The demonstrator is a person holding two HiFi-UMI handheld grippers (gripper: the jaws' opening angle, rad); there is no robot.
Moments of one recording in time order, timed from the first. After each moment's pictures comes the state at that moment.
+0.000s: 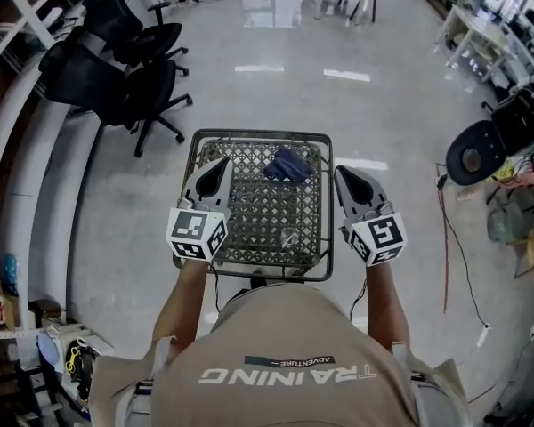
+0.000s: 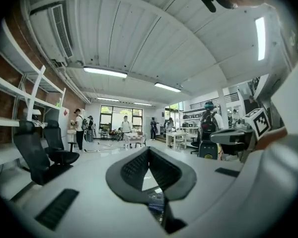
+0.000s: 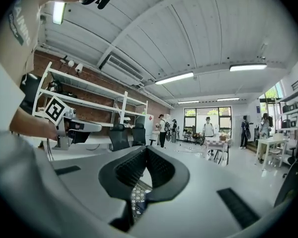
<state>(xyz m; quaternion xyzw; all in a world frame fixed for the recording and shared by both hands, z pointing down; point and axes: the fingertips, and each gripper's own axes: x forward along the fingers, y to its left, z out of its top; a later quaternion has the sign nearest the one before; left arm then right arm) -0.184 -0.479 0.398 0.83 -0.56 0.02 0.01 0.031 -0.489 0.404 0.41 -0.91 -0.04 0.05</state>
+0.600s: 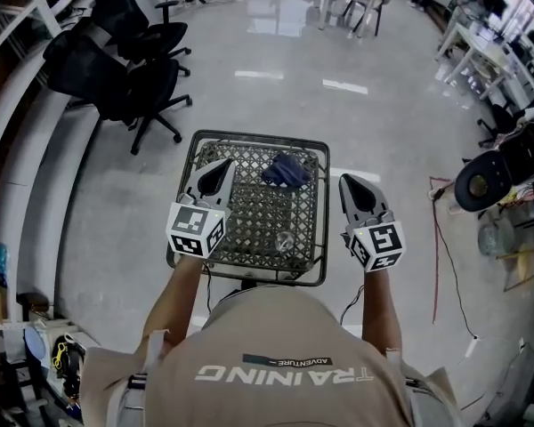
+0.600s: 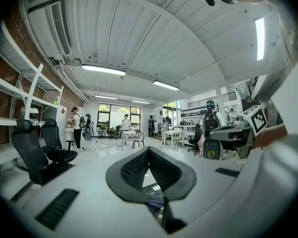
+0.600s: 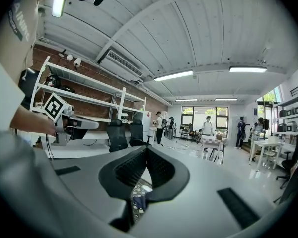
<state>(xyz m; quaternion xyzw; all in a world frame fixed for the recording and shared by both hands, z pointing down) -0.201 -0.481 0.403 0.83 -0.56 0.03 0.02 0.027 -0.491 0.404 0.42 -0.90 -0.04 0.08</state>
